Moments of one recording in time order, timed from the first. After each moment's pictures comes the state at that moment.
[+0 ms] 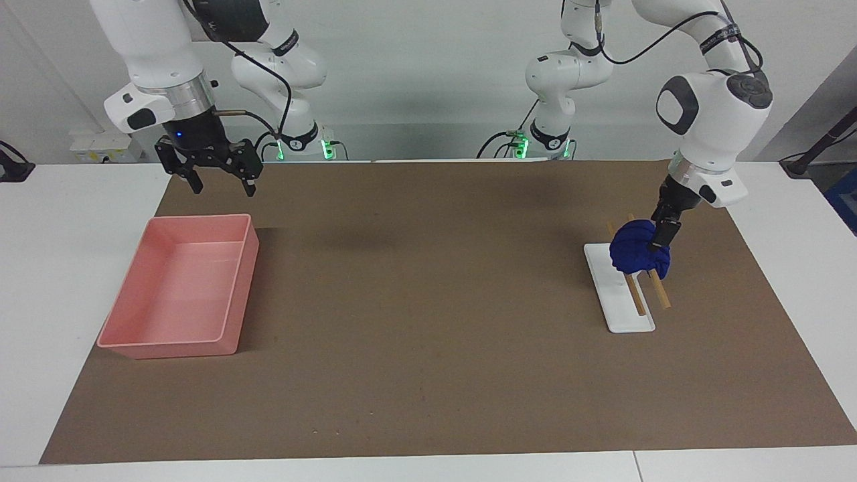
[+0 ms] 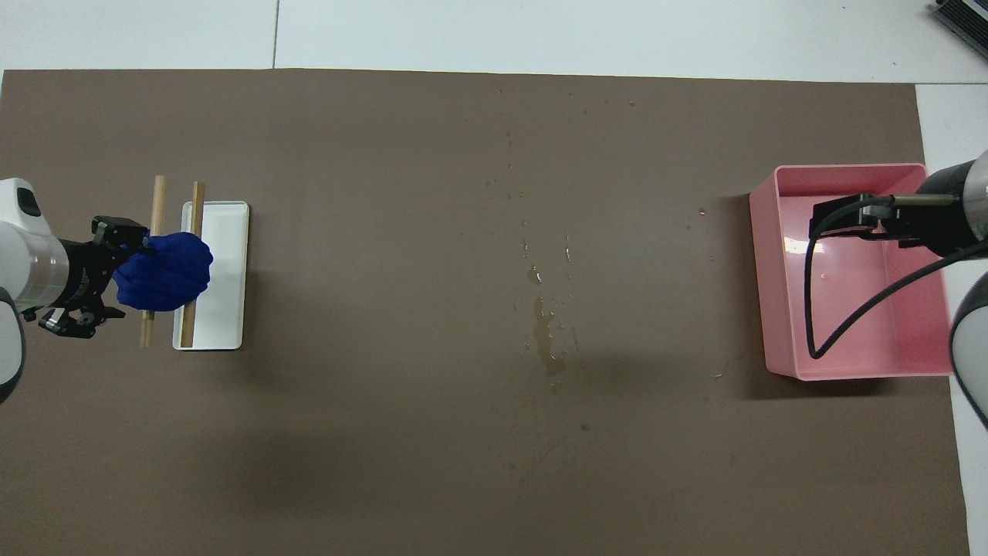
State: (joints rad) left arm 0.15 -0.07 -0.10 -2.15 -0.03 2.18 -1.01; right arm 0.04 -0.04 0.03 -1.63 -0.01 1.69 0.18
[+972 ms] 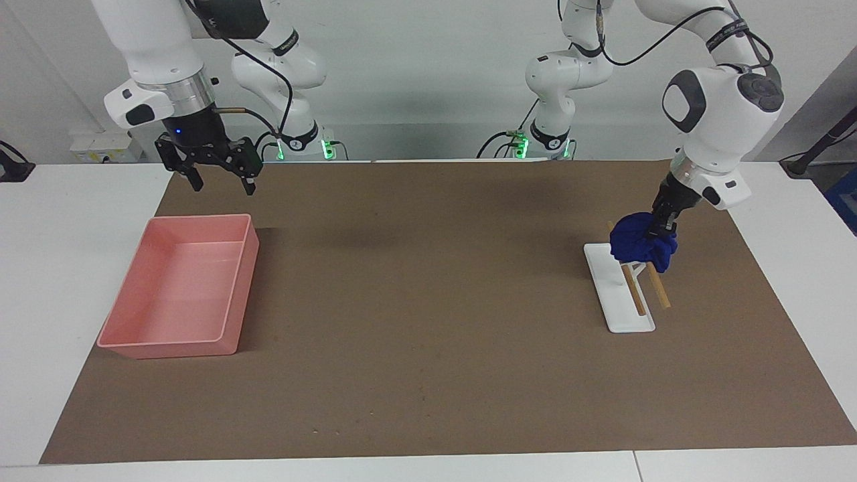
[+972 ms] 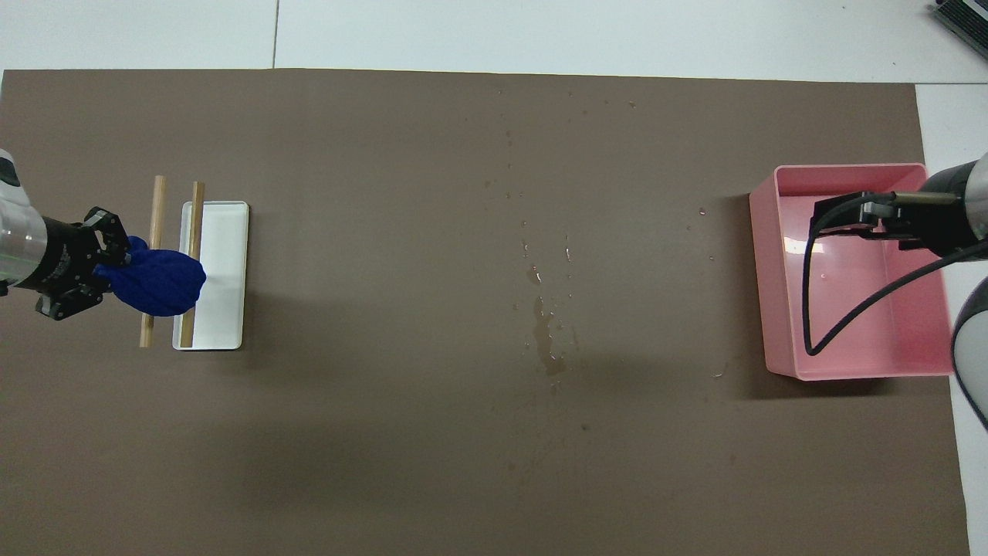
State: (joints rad) left arm 0.15 -0.02 -0.12 -1.91 -0.03 1.89 -1.04; right arm 0.04 -0.04 0.03 -1.63 -0.01 1.69 0.23
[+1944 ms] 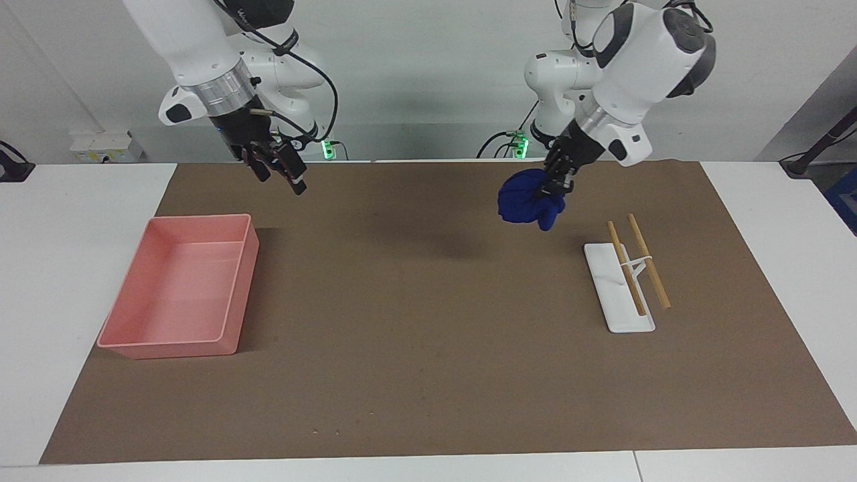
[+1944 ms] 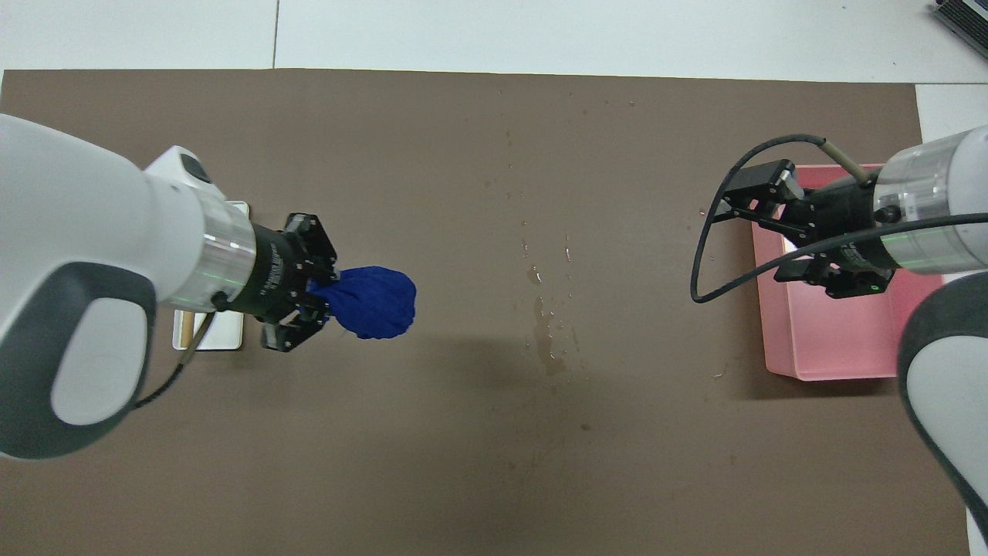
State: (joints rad) left arm -0.09 -0.05 -0.31 -1.77 -0.36 1.79 -1.67; right arm 0.05 -0.03 0.12 -1.64 0.25 1.73 0.85
